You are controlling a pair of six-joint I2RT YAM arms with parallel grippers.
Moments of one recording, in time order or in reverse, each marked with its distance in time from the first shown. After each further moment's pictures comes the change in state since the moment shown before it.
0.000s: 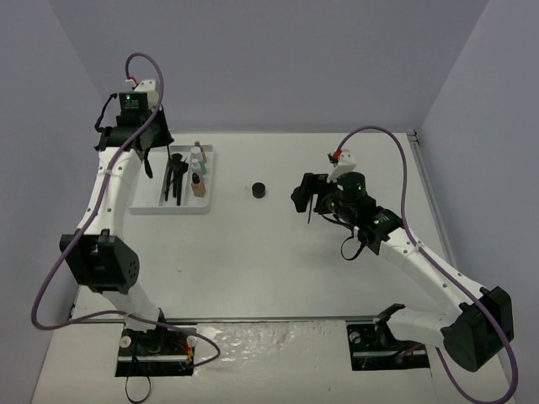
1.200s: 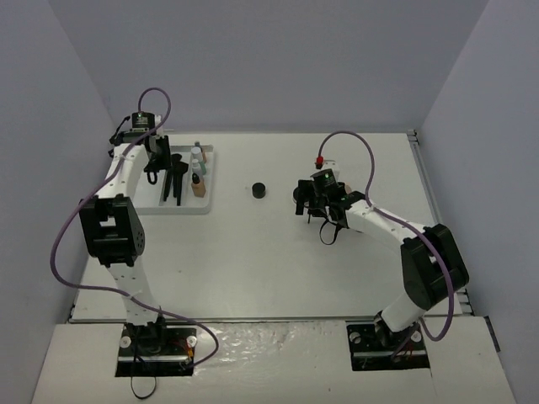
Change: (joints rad) left arm 0.105 0.289 -0.015 -0.064 -0.052 0.071; right arm -0.055 0.426 0.095 -0.095 0.163 0.040
